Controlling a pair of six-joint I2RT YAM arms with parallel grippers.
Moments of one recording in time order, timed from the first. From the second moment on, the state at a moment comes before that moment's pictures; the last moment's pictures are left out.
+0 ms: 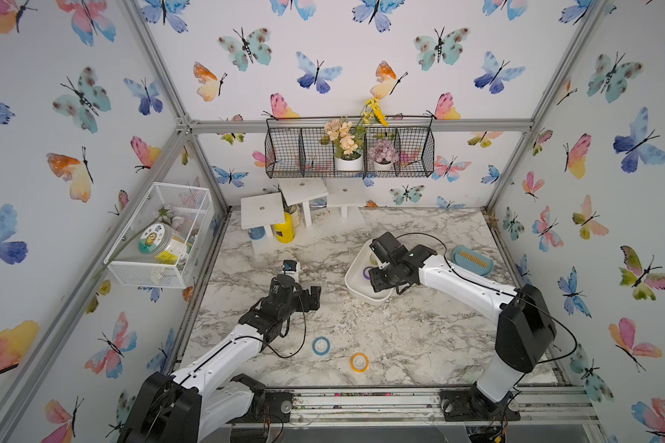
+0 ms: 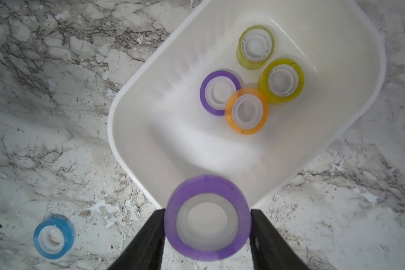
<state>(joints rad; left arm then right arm) -0.45 1.07 0.48 -0.01 -0.04 -0.33 0.75 1.76 1.41 -0.80 0.11 0.34</state>
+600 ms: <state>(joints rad) -0.45 1.08 0.48 0.00 -0.04 -0.33 0.71 2.08 1.62 -0.75 -0.01 0.28</state>
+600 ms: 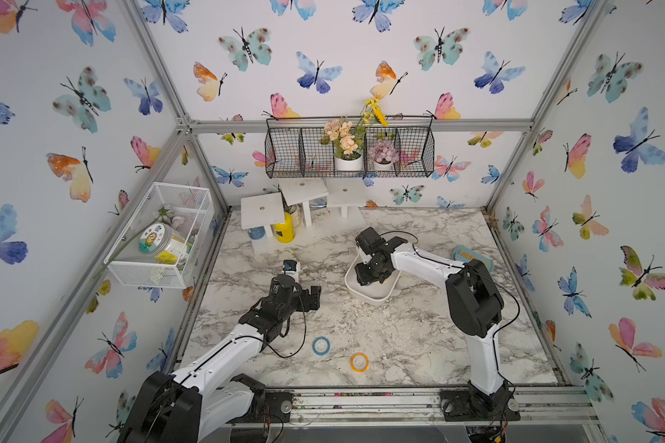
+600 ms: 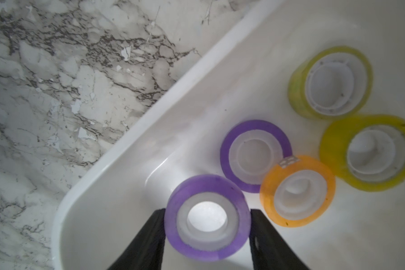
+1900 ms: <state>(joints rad) -0.43 0.96 0.42 0.04 -0.04 -0.35 0.84 1.70 1.41 -0.74 -0.05 0.28</state>
